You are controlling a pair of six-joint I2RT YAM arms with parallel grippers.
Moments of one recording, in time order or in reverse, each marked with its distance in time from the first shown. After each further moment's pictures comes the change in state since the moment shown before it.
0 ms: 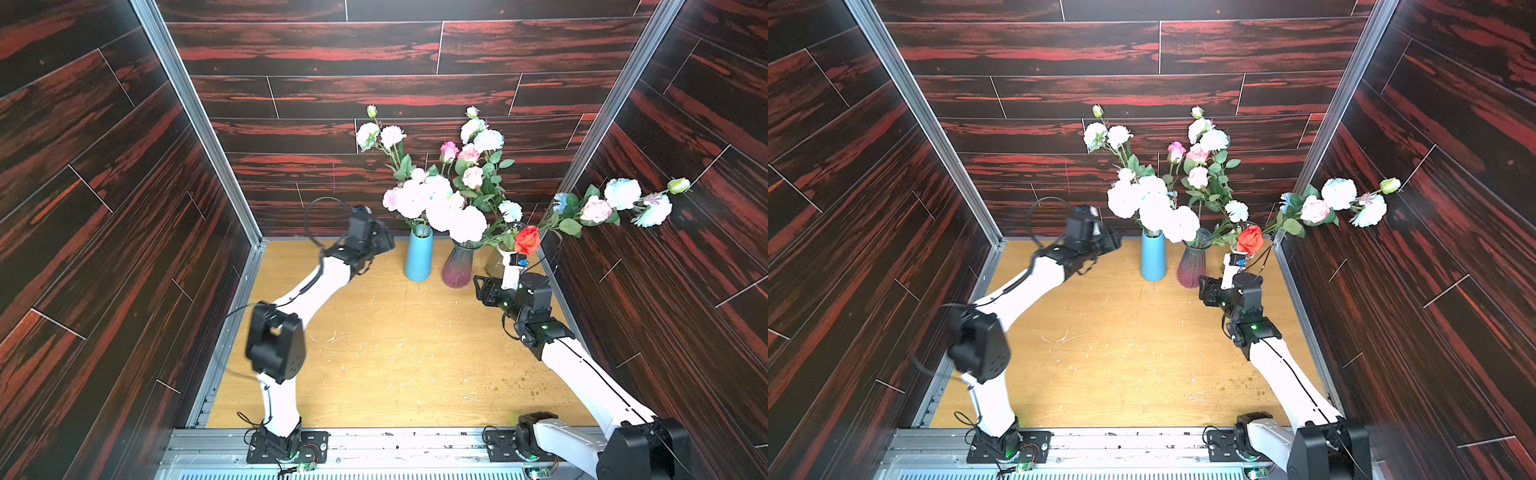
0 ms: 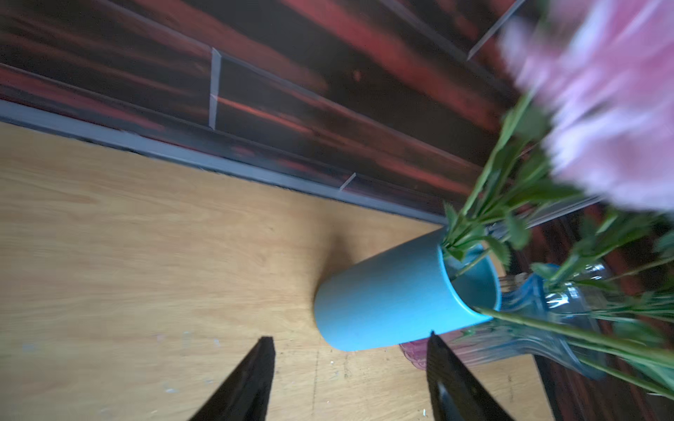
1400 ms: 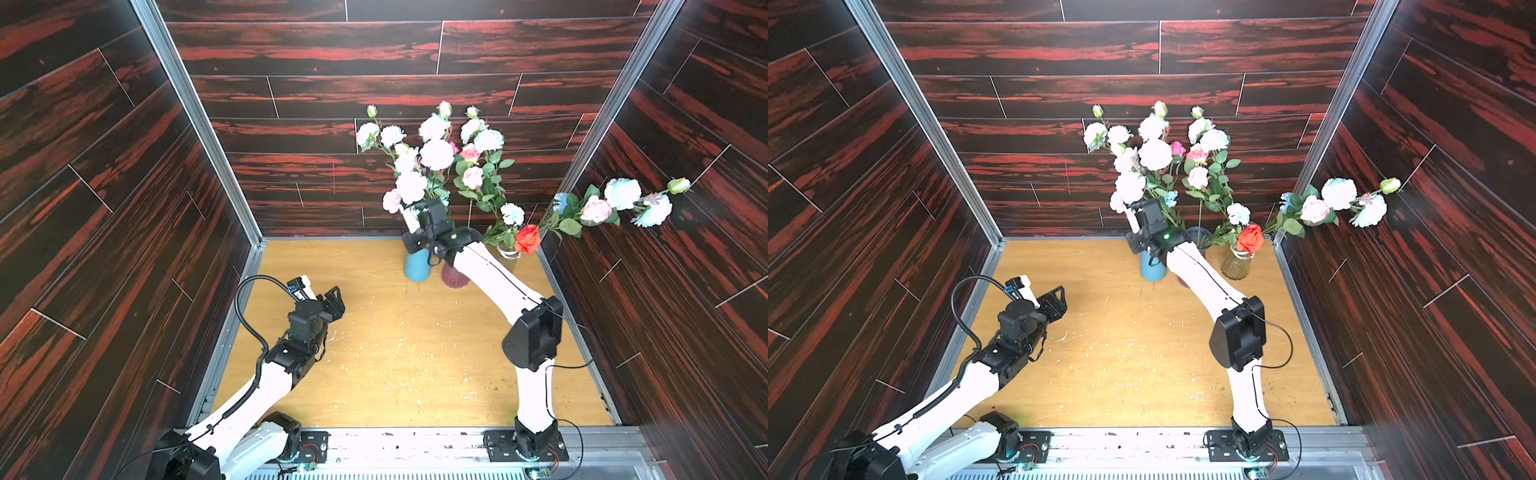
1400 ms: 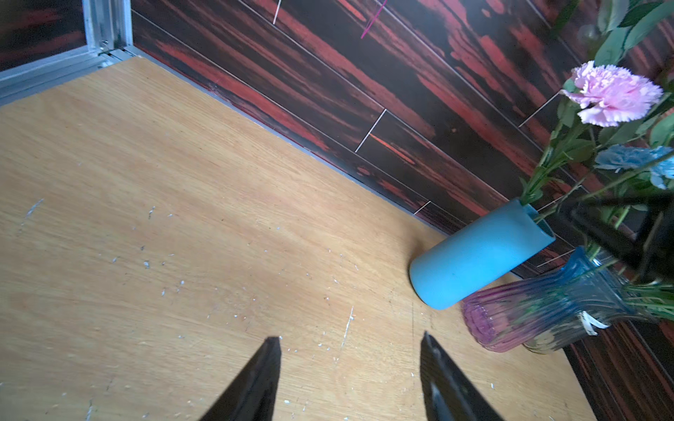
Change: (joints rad) left arm 0.058 -0.982 -1.211 0.446 -0.251 -0.041; right arm 0.346 0.999 1.469 -0.691 0.240 -0.407
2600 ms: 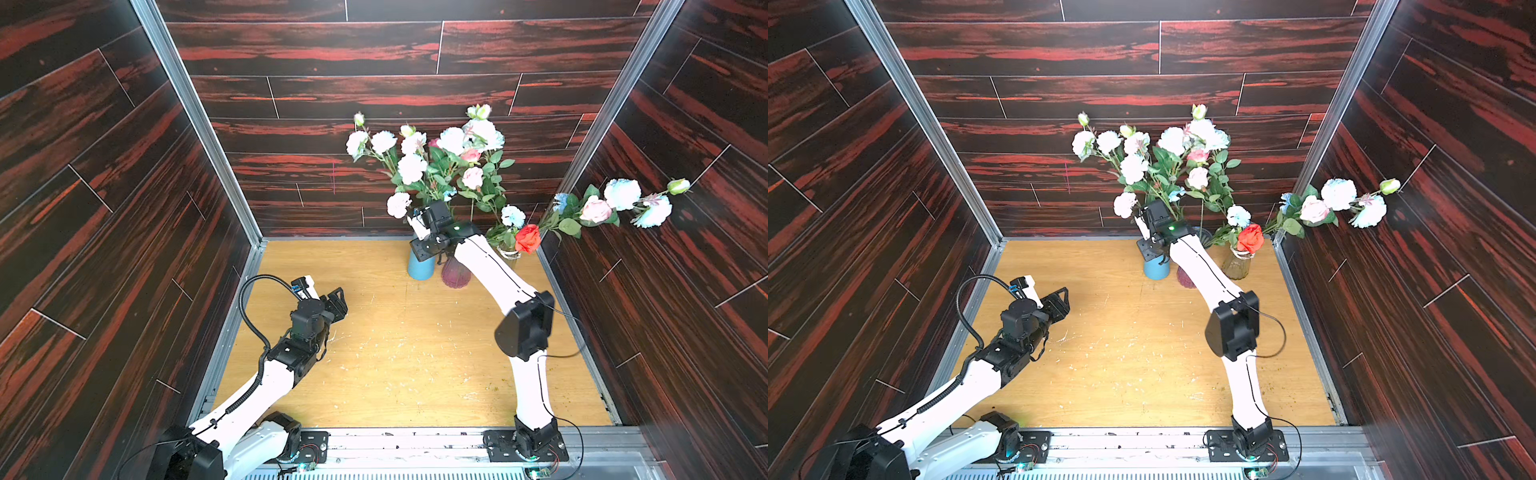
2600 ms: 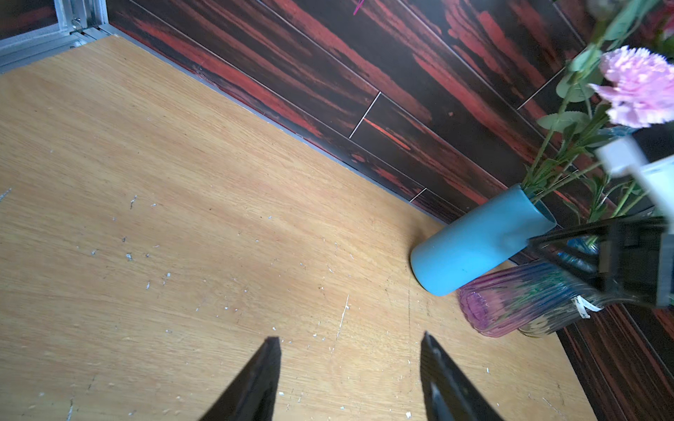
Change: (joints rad) left arm 0.001 0.034 0.001 0.000 0.040 0.000; right arm -0.043 0.010 0.000 -0.223 -0.031 -0.012
